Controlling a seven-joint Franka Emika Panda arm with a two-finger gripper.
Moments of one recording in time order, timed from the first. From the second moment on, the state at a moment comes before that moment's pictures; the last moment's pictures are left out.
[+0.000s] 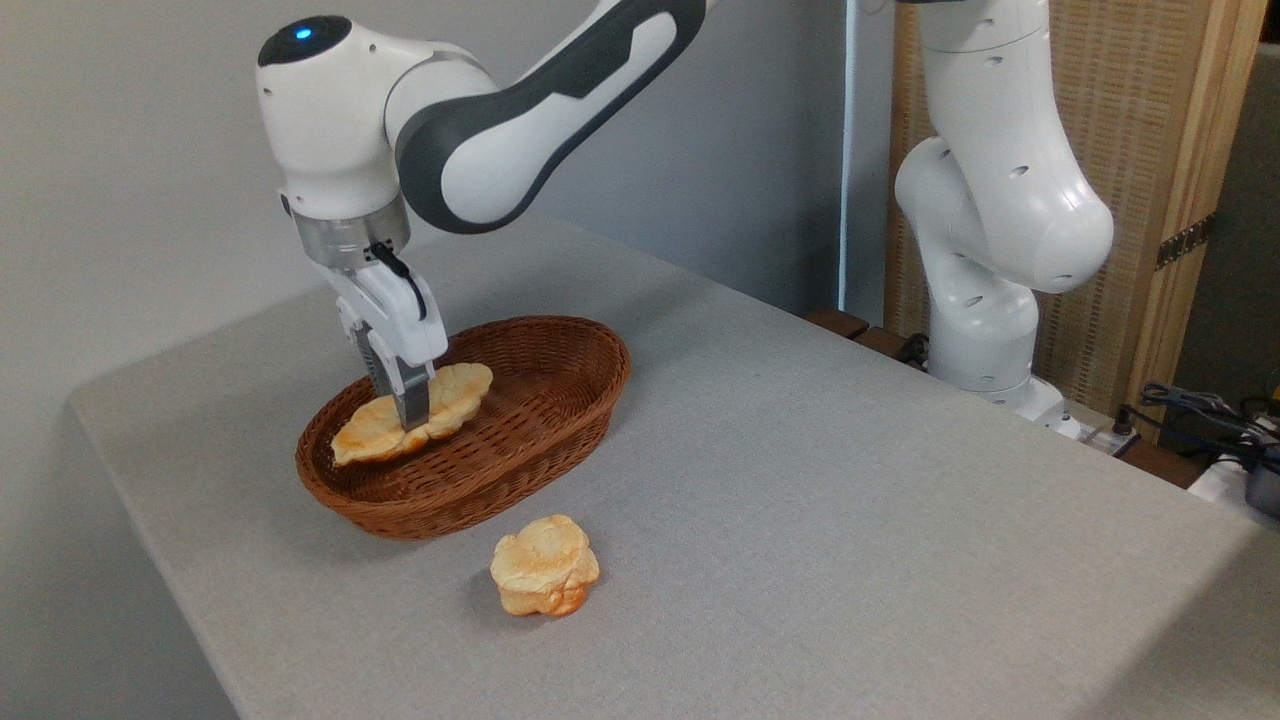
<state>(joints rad) -0.28 0.19 -0.10 -1.79 -0.18 2.04 0.49</state>
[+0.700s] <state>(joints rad) -0.27 0.01 0.07 -1.79 -0.18 1.75 0.61</state>
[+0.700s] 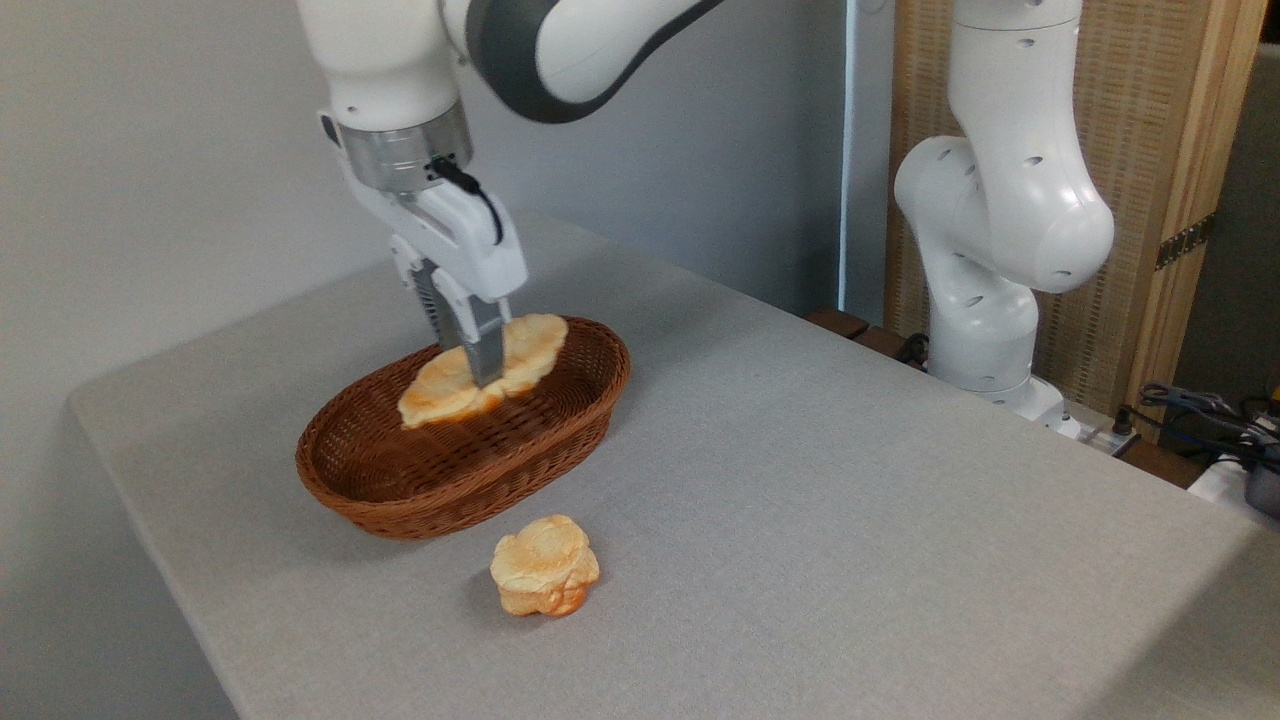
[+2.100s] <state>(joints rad) -0.27 -0.01 0.26 -1.92 -0.04 1.68 0.83</state>
